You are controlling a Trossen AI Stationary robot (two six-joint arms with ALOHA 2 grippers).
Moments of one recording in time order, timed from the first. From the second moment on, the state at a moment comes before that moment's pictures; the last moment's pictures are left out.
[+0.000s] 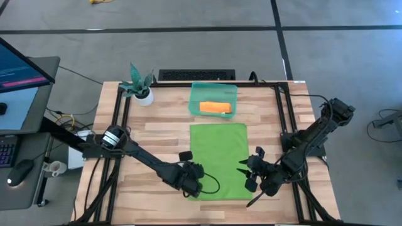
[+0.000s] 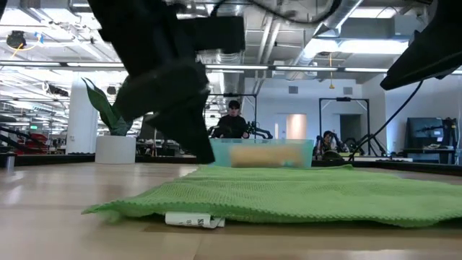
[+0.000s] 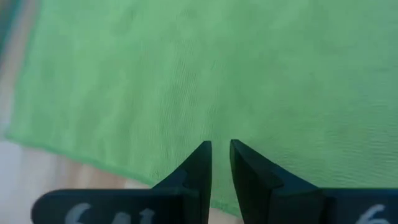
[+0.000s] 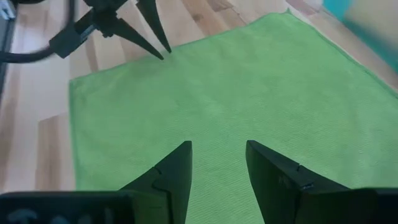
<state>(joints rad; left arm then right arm) -0.49 2.06 1.40 -0.62 -0.57 -0.54 0.81 1.40 0.75 -0.40 0.76 0.94</state>
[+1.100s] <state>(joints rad) -0.78 2.05 1.73 -0.93 -0.79 -0.40 0.96 1.39 1.08 -0.63 0.67 0.41</state>
